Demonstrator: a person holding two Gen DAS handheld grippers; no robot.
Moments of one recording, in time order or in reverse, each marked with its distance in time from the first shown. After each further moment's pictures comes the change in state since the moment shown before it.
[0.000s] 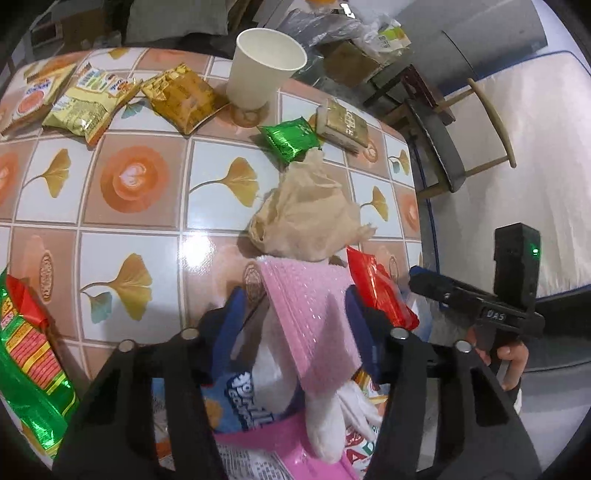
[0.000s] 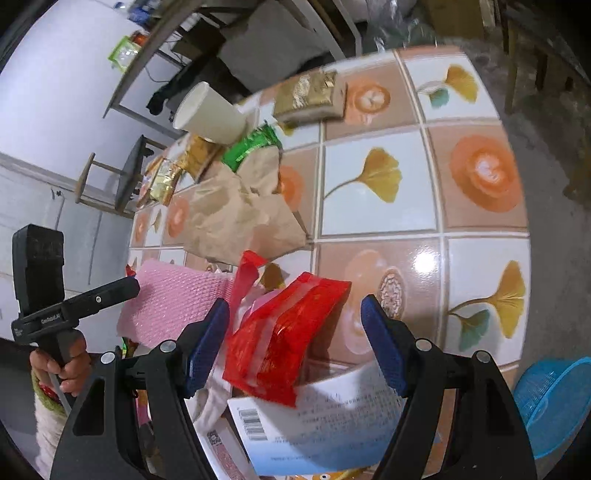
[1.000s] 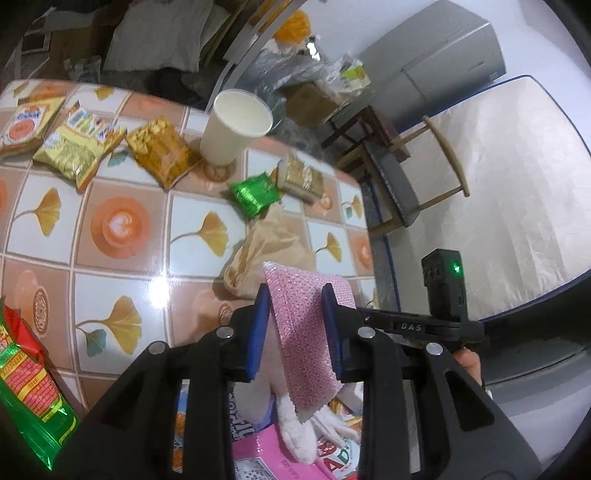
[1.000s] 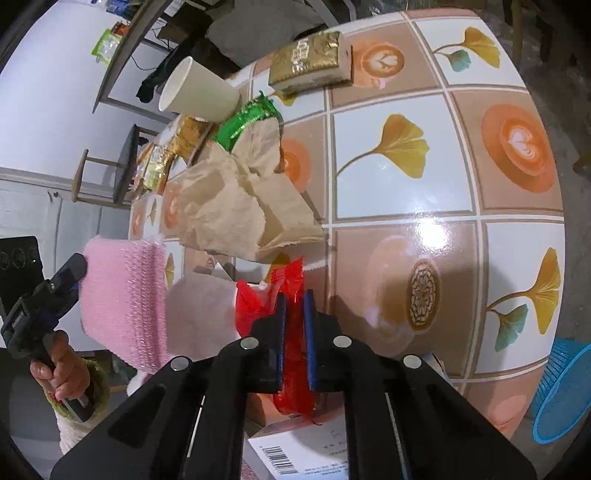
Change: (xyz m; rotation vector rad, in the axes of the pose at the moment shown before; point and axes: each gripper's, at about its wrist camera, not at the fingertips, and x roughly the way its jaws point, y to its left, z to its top) left arm -0.048 0.003 0.008 0.036 -0.182 -0.182; right arm 0.028 0.011 0.008 0.046 0.084 0.019
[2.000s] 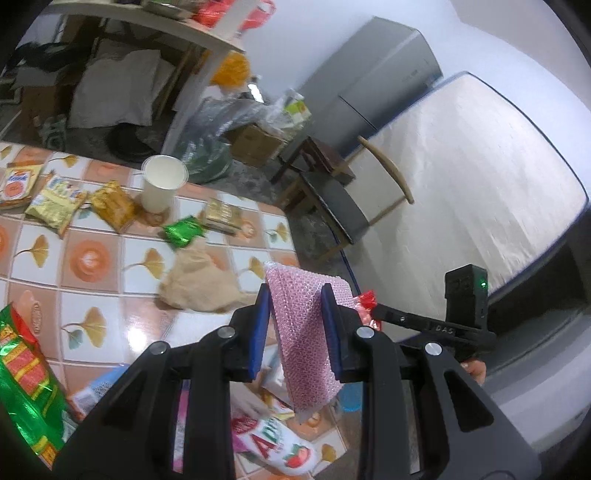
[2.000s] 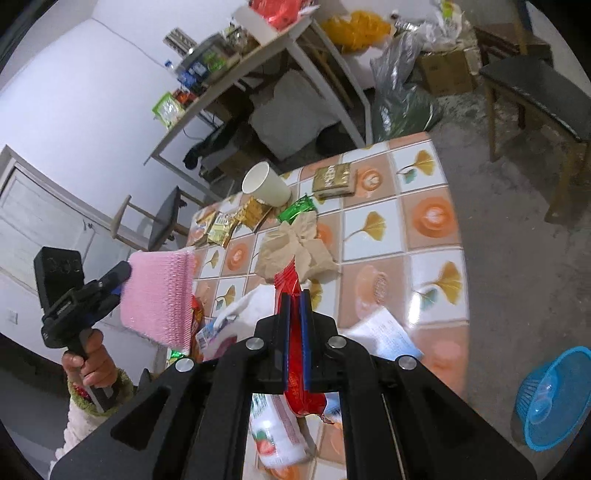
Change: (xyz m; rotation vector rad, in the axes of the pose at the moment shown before) left arm -0.069 -0.094 -0.038 0.163 -0.138 -0.122; right arm -0.182 0.011 -0.096 -0.076 -0.380 0.051
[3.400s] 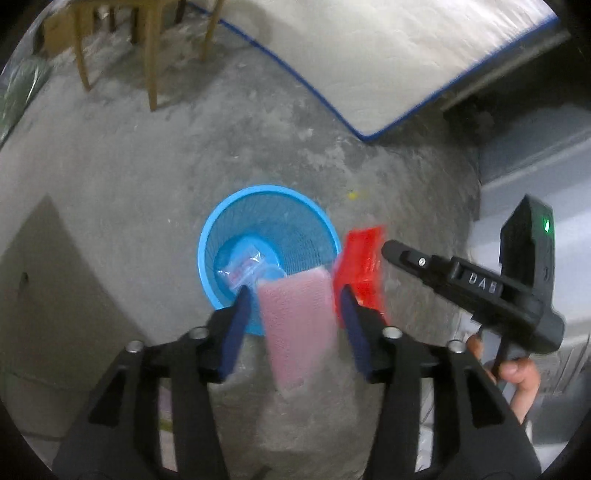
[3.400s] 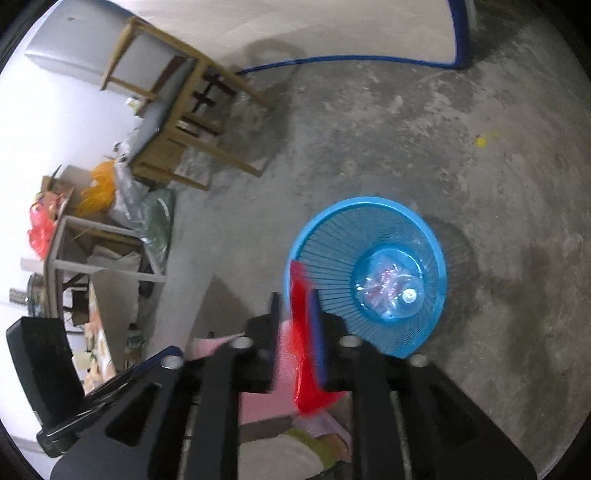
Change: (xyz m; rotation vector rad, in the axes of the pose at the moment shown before) left arm 0.482 -0.305 -0.316 0.425 0.757 0.014; right arm -0.181 -0.449 -0.289 0.898 -0.349 -0.366
